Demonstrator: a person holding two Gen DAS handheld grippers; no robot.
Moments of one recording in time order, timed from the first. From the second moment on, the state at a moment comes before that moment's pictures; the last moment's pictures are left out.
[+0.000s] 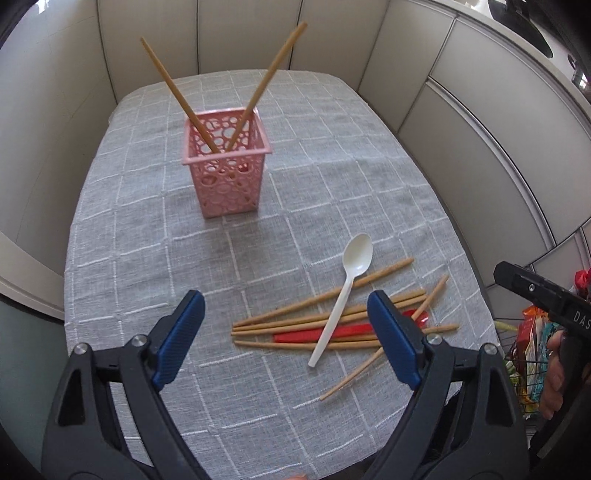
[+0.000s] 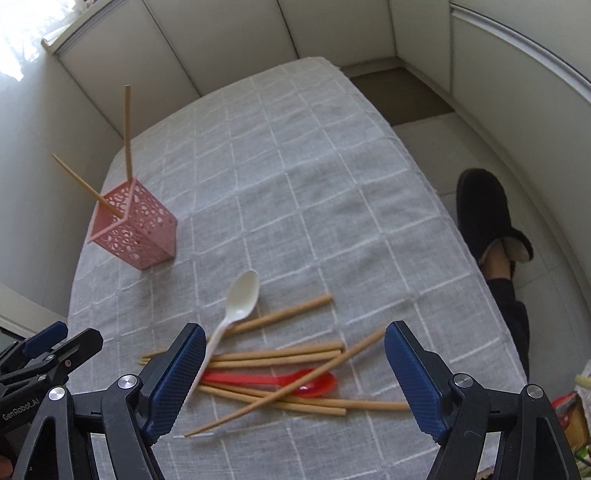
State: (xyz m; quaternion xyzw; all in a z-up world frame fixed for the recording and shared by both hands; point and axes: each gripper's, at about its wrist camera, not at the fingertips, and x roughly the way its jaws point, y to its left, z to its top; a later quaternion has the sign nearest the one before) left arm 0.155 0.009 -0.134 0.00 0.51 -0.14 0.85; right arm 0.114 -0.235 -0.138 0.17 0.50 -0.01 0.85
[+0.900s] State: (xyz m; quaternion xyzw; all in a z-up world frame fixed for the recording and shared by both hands) left arm 0.198 -0.153 -0.220 0.18 0.56 -0.28 0.76; right arm 0.122 -0.302 -0.219 0.24 0.55 -0.04 0.80
